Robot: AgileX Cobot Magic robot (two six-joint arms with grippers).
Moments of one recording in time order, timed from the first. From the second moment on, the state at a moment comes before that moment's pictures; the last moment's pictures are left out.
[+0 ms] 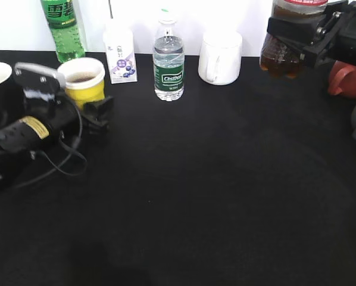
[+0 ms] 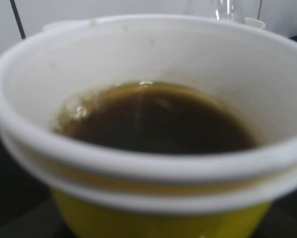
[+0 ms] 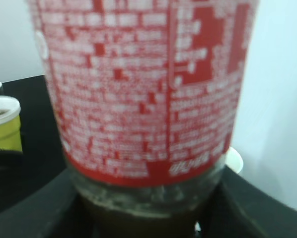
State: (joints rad) left arm -0.32 2.03 -0.69 0.18 -1.08 -0.11; right arm 0.04 1.64 -0.81 -0.97 -1.02 0.62
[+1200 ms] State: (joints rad) left arm -0.32 1.77 -0.29 0.11 -1.21 -0.10; right arm 0.13 1.64 -0.67 -0.90 -1.05 0.52
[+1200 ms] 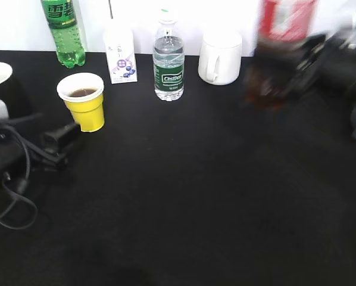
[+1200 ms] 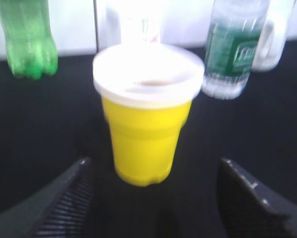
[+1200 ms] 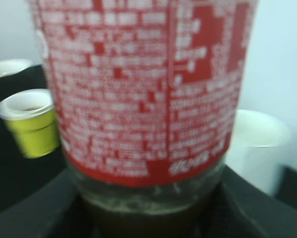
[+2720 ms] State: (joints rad) left arm -0.32 1.25 -0.53 0.09 0.02 -0.22; right arm 0.24 1.34 -0.61 -0.22 -0.02 0.15
